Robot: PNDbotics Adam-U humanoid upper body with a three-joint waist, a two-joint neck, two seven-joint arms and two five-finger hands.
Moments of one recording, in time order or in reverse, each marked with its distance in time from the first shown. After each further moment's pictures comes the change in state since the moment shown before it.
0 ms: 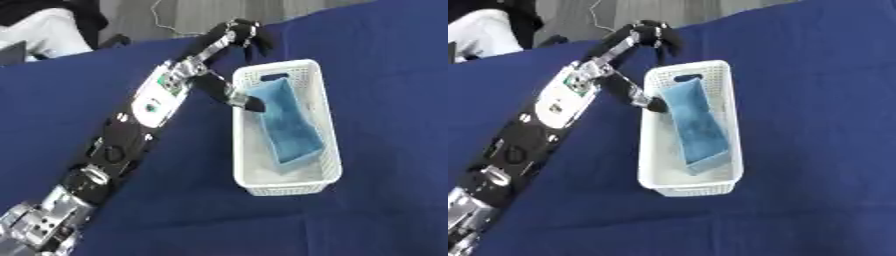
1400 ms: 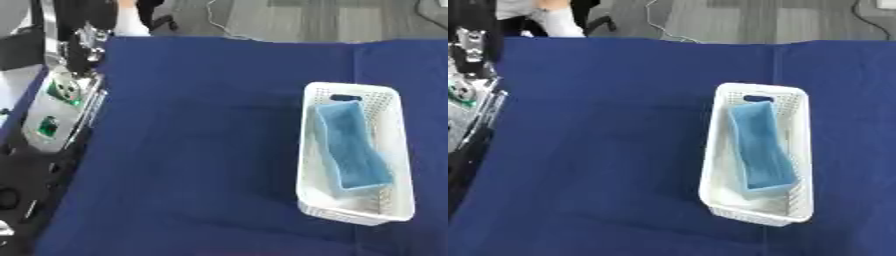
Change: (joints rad) left arm 0.261 0.076 0.237 -0.542 0.311 0.016 0.502; right arm 0.052 -0.002 -0.013 0.000 0.026 -0.024 0.003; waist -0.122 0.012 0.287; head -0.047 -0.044
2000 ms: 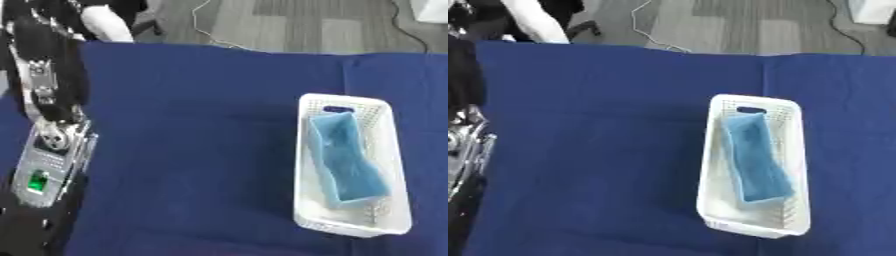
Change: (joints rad) left arm 0.046 -0.141 0.030 -0.037 -0.092 0.011 0.006; right arm 0.005 0.000 0.019 0.000 -0.014 -0.058 0.132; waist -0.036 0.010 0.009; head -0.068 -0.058
